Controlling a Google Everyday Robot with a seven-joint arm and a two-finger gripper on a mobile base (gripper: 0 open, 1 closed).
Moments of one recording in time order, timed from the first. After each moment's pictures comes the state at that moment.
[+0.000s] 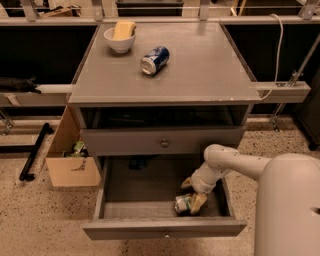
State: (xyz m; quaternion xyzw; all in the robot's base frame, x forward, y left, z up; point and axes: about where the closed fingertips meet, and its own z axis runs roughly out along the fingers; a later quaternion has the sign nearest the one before) arm 0.555 -0.129 0.369 -0.76 0.61 0.18 0.12
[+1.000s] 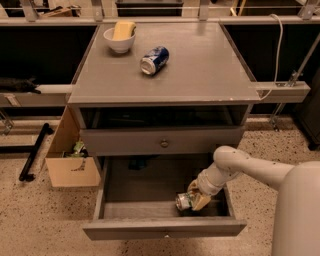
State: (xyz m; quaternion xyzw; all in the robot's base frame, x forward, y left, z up) arm 0.546 -0.136 0.386 -0.76 0.61 0.19 0.15
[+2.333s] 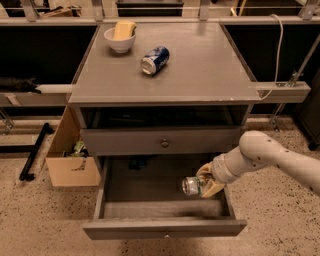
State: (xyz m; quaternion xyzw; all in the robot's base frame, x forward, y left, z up) arm 0.544 -0.158 0.521 -0.73 0.62 0.16 0.24
